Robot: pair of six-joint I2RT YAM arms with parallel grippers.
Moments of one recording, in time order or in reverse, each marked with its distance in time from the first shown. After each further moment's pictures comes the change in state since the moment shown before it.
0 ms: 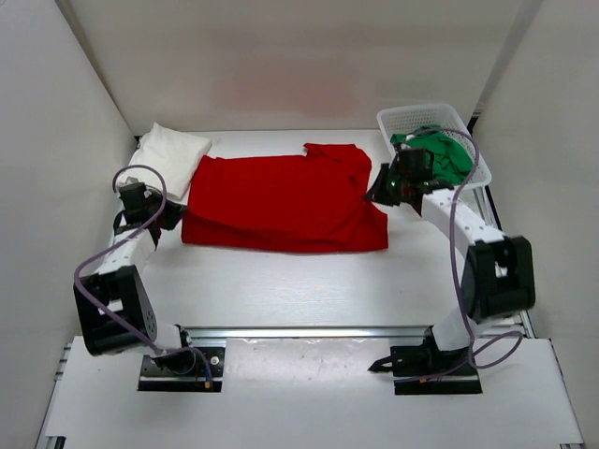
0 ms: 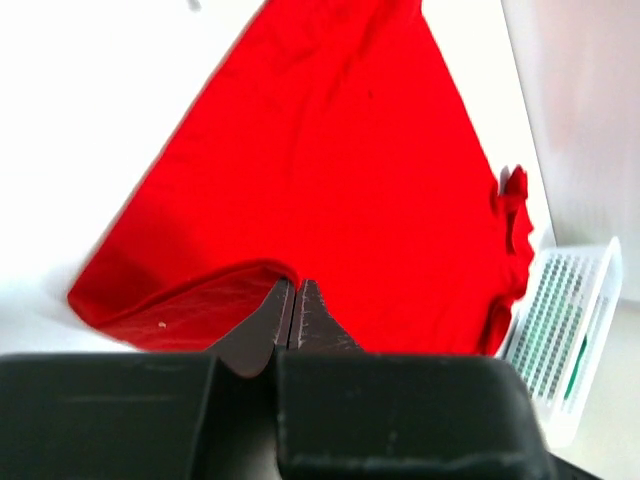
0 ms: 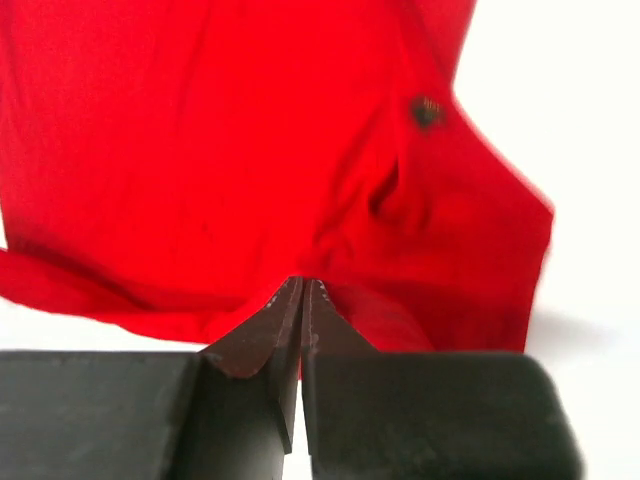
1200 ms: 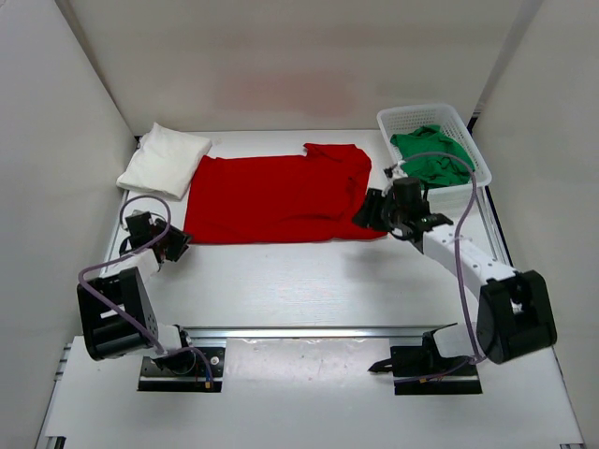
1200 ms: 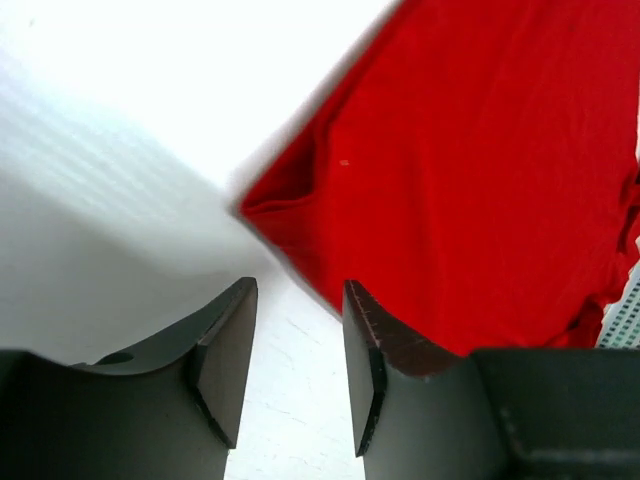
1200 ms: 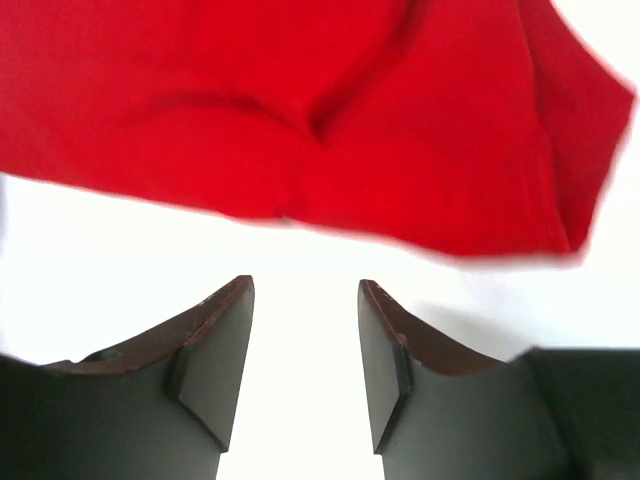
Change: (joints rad) left arm 0.044 0.010 -0.196 0.024 -0.019 0.040; right arm 0.101 -0.159 -0.223 0.133 0.009 -0.036
